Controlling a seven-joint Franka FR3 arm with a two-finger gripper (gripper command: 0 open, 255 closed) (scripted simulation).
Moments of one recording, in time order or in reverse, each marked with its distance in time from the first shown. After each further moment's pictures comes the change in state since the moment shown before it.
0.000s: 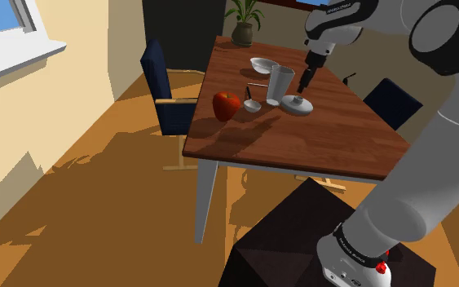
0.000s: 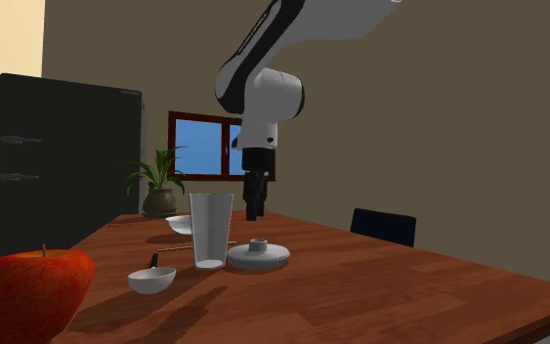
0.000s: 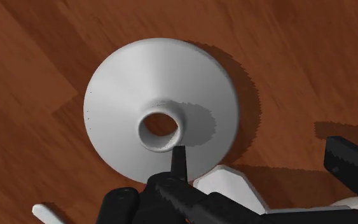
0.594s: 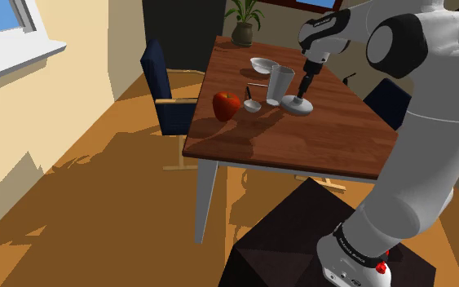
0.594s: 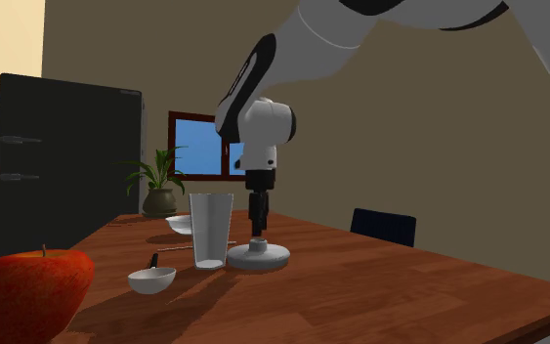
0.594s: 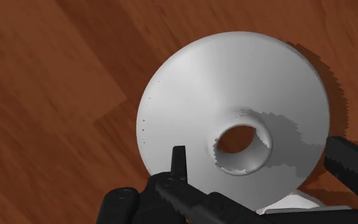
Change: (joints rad) arm -0.086 0.232 -0.011 0.164 0.092 0.010 -0.133
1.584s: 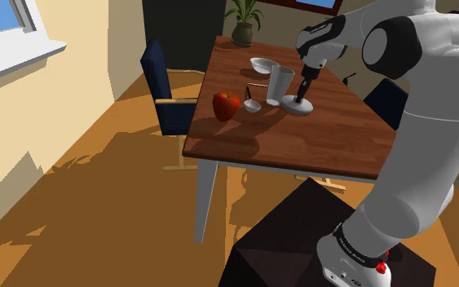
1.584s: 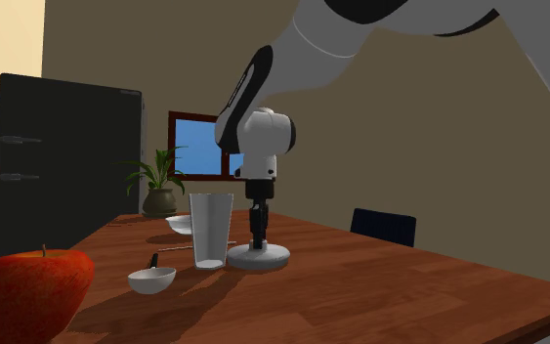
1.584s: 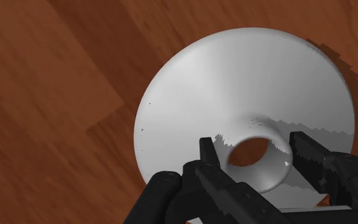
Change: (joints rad) arm -0.007 0.026 0.006 -0.027 0.017 0.052 -0.013
